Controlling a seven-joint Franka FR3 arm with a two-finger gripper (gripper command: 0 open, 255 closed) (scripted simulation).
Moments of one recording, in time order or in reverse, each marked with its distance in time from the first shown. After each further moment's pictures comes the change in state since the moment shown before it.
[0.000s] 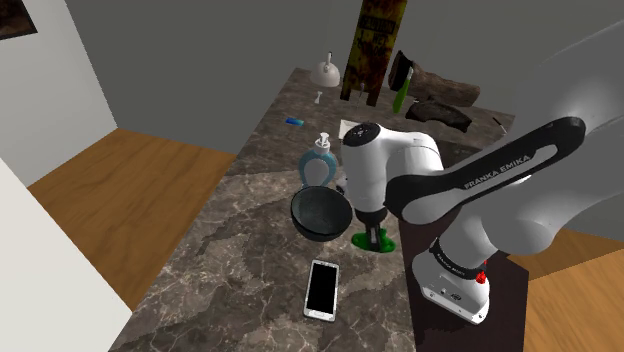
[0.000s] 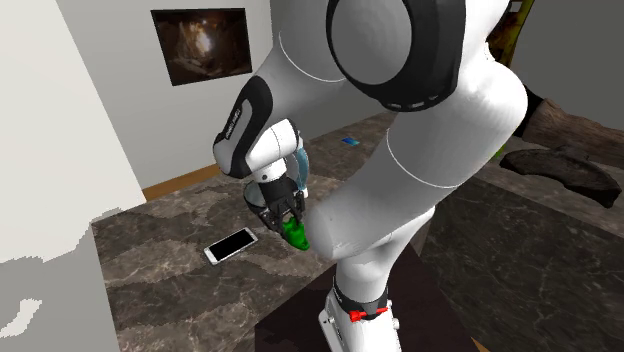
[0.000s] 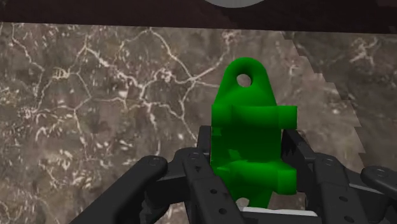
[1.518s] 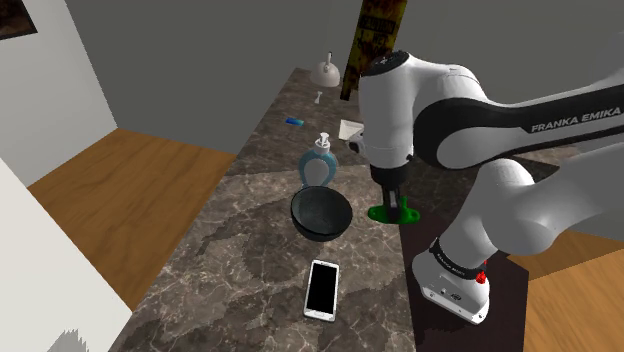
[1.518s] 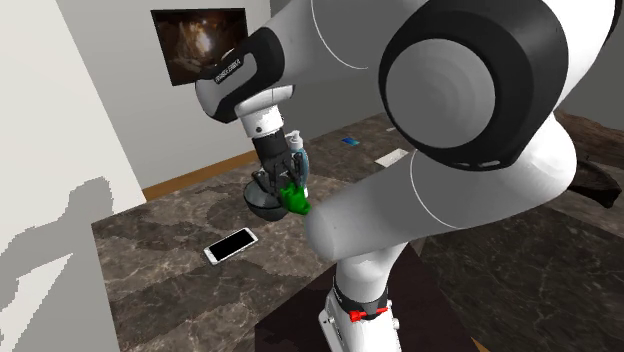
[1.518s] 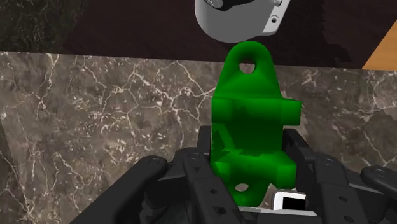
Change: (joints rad) arm 0.015 -0.241 -0.075 0.179 -0.020 -0.416 -0.041
